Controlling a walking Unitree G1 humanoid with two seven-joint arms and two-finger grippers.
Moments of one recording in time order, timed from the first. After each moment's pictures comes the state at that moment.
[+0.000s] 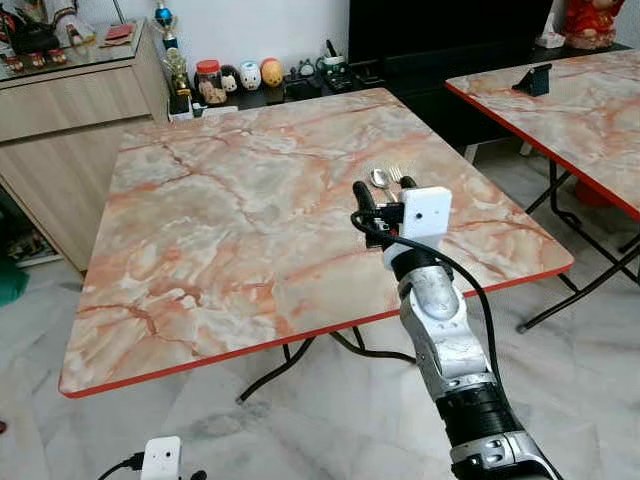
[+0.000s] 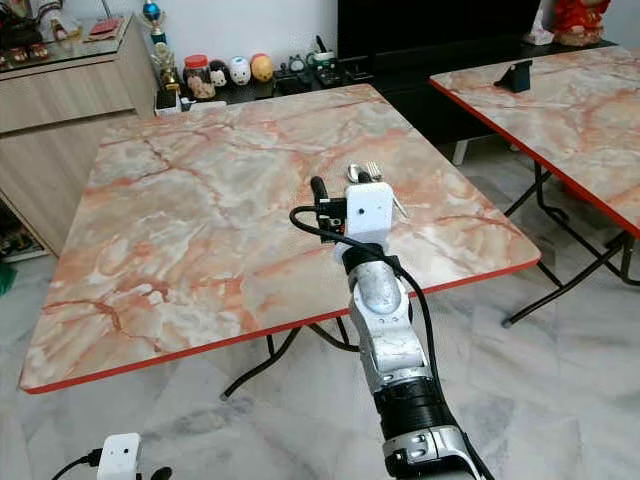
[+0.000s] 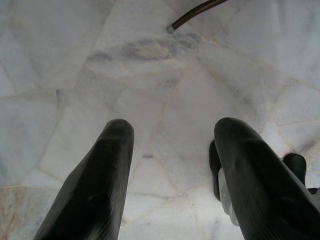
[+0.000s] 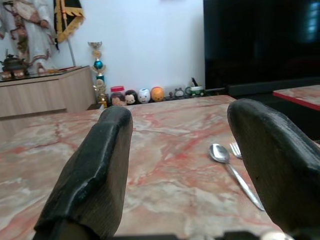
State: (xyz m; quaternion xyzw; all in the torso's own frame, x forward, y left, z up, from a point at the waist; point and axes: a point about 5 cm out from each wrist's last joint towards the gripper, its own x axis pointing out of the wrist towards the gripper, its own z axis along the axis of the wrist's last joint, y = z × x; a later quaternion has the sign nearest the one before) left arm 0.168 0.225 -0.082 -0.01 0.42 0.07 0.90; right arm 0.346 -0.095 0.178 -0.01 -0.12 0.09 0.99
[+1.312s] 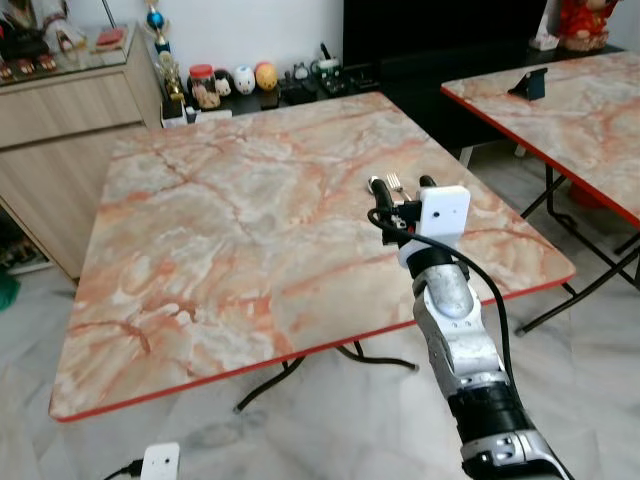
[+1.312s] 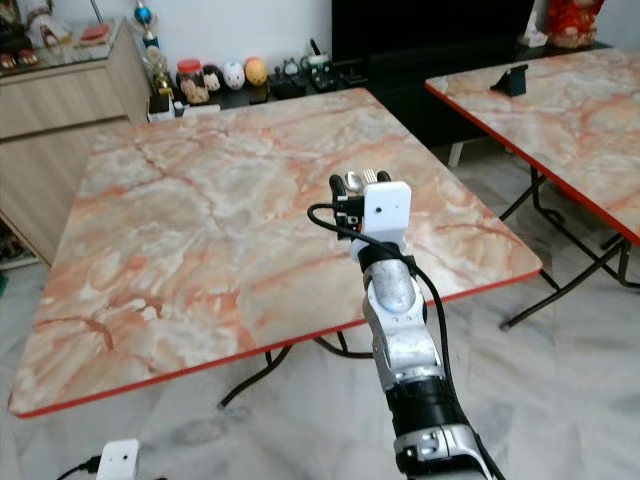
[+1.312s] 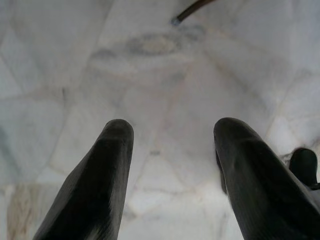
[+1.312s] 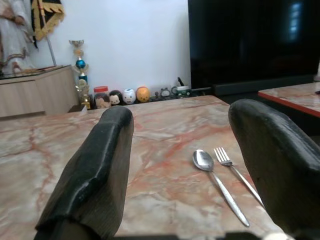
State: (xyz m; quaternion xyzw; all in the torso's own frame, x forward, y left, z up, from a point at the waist) left arm 0.159 0.228 -0.086 -0.01 0.45 0.09 0.89; right arm 0.348 -0.104 0.177 -0.01 -0.12 0.08 0.99
